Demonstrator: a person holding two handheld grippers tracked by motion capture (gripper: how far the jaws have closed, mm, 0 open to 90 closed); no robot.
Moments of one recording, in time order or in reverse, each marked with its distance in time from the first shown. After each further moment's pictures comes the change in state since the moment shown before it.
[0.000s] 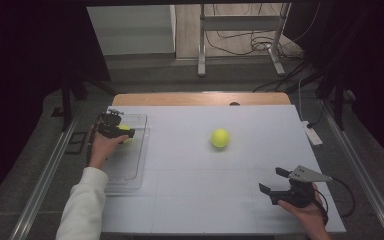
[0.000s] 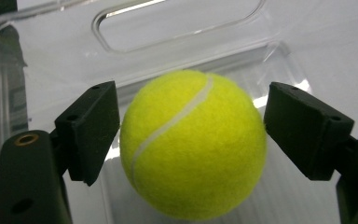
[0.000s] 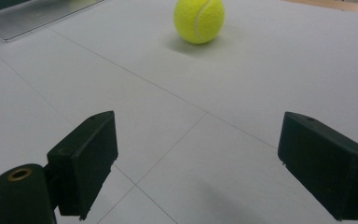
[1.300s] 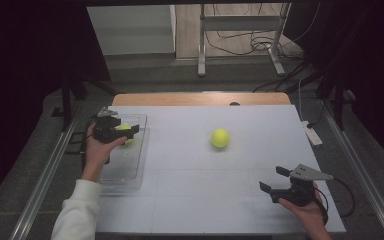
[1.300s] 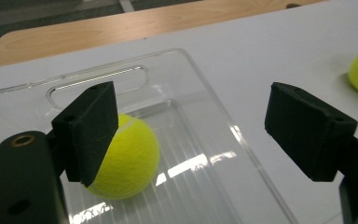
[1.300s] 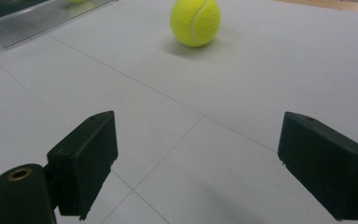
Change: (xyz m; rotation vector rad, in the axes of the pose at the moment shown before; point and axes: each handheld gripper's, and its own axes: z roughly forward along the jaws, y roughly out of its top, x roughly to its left) left arm -0.027 -0.014 -0.072 -0.282 -0.209 0.007; right arm -0.004 0.001 0.001 -0.009 0.000 0.022
